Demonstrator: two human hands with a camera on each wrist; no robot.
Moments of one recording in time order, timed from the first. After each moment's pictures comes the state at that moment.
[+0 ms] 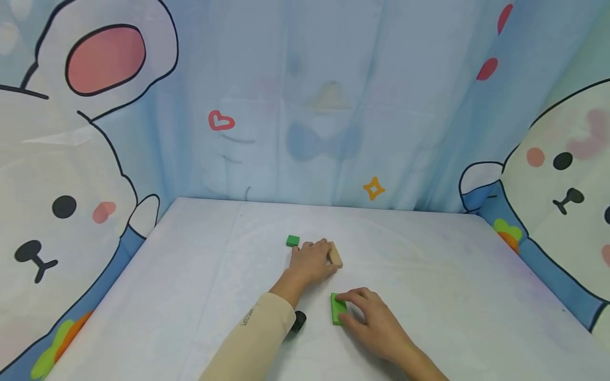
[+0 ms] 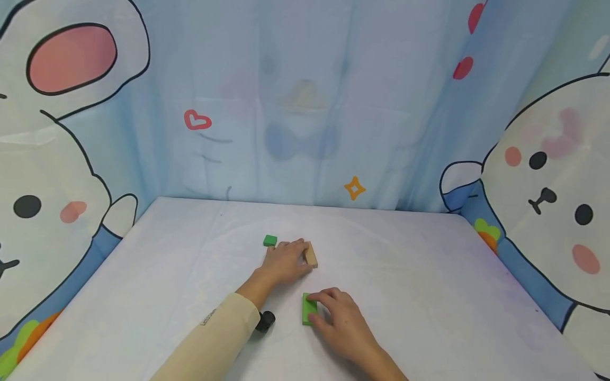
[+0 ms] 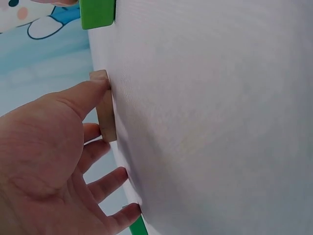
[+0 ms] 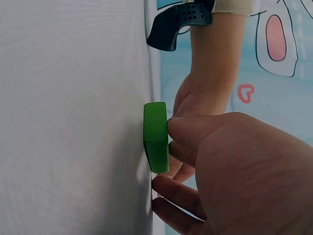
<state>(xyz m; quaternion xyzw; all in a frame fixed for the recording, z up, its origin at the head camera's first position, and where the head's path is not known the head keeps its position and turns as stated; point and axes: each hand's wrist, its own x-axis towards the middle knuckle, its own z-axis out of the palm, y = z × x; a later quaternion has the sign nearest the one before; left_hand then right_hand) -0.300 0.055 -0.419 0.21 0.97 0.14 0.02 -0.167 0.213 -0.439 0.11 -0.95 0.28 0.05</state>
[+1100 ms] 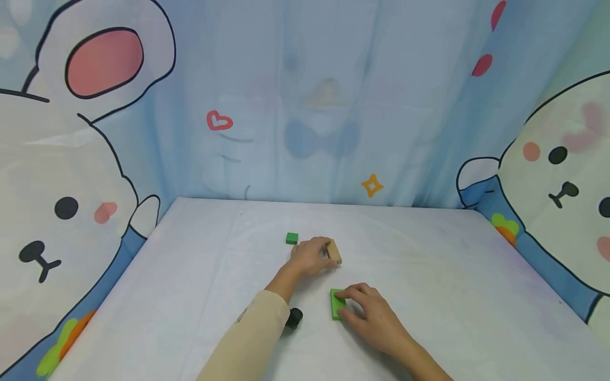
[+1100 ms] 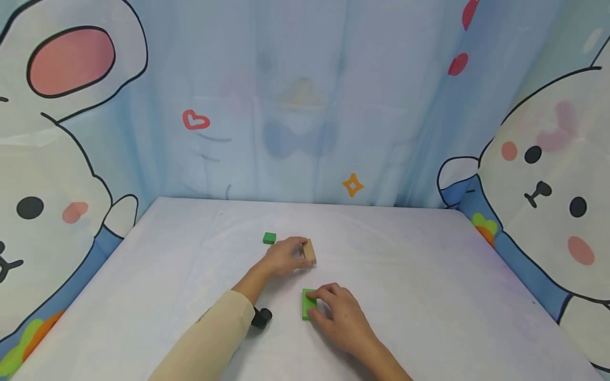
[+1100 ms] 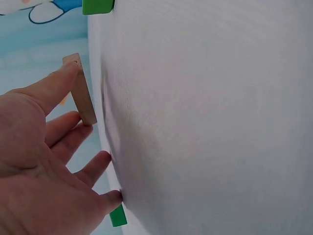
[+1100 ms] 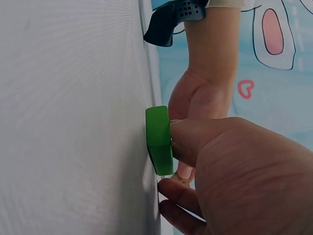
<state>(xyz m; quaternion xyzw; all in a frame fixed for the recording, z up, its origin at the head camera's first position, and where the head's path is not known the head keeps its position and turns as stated) -0.305 0.046 -0.417 0.20 0.92 0.31 0.07 -0.166 0.217 -0.442 0.13 -0.95 0.29 0.07</state>
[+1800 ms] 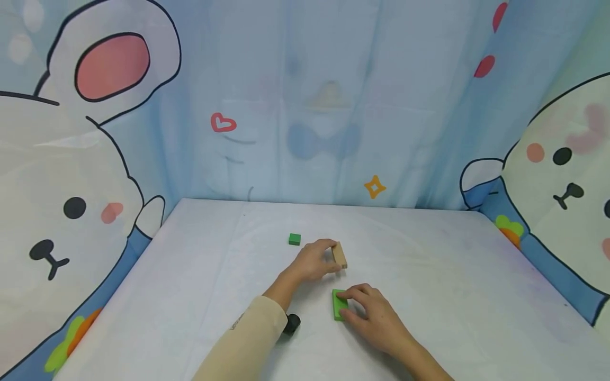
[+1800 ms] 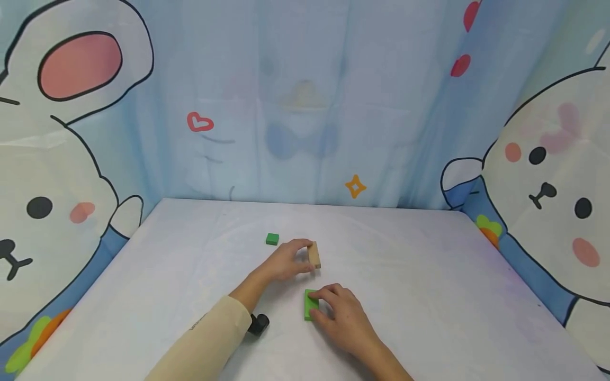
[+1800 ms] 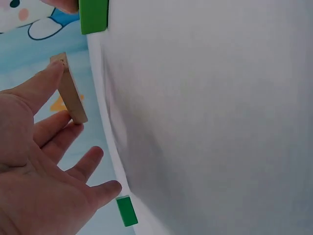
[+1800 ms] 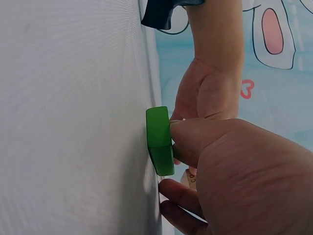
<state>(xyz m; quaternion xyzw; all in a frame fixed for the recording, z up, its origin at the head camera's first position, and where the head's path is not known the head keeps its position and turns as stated) -0.291 0.043 -0.412 0.24 0.90 0.35 0.07 -0.165 0.217 -0.441 0.13 -0.94 0.30 0.07</state>
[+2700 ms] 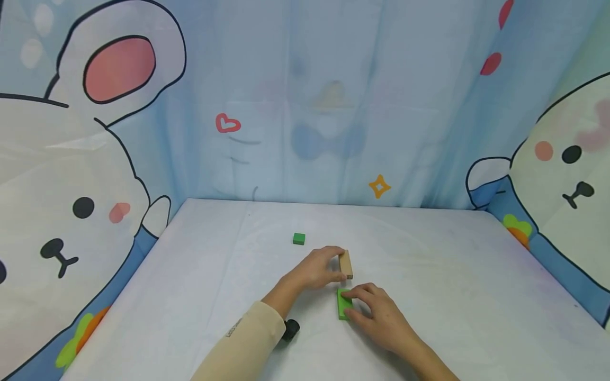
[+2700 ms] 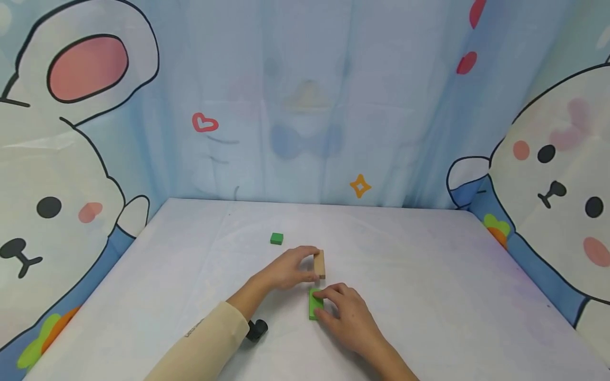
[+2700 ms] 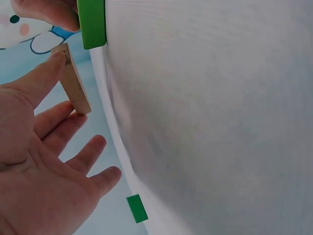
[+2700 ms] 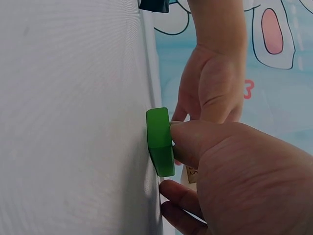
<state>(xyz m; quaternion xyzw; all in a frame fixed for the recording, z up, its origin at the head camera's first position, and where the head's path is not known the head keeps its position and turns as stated) -0.277 0.038 -0.410 0.28 0.90 0.32 0.10 -0.168 0.221 -0.443 0.15 -0.94 0.30 0.08</state>
